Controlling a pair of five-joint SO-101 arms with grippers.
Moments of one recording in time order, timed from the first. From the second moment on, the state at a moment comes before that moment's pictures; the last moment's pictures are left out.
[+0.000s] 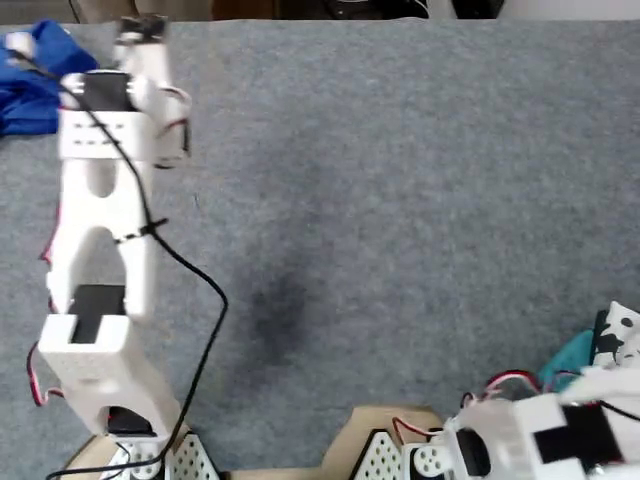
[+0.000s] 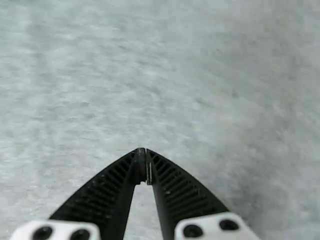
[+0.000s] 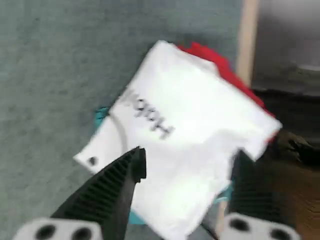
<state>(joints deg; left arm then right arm) -6.8 14.9 -34.3 96.1 -7.7 71.4 -4.4 -27.7 101.3 -12.4</state>
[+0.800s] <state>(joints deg) -34.1 47.9 -54.5 55.0 10.6 -4.8 -0.7 -14.6 78.2 -24.5</state>
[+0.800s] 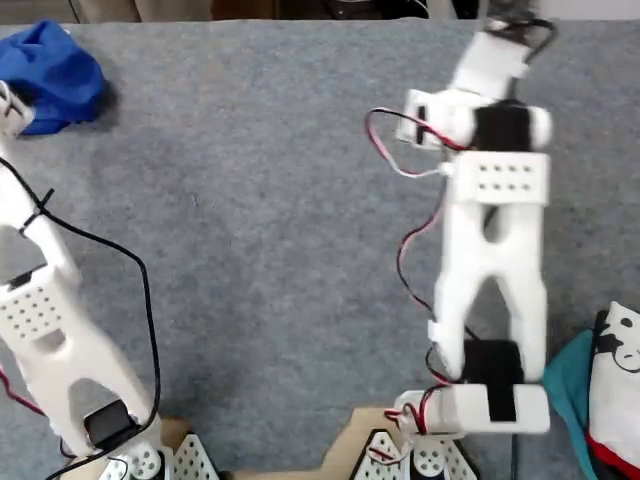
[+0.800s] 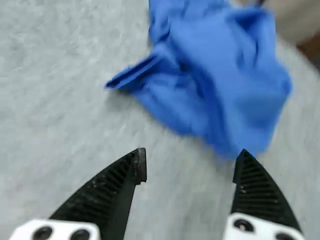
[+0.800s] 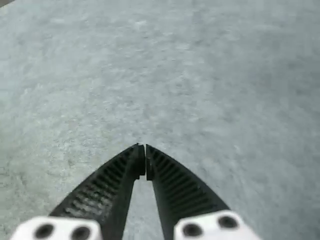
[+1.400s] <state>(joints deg) -24.4 80.7 -71.2 22.6 -8.0 -8.2 3.4 -14.1 75.5 -25.1</state>
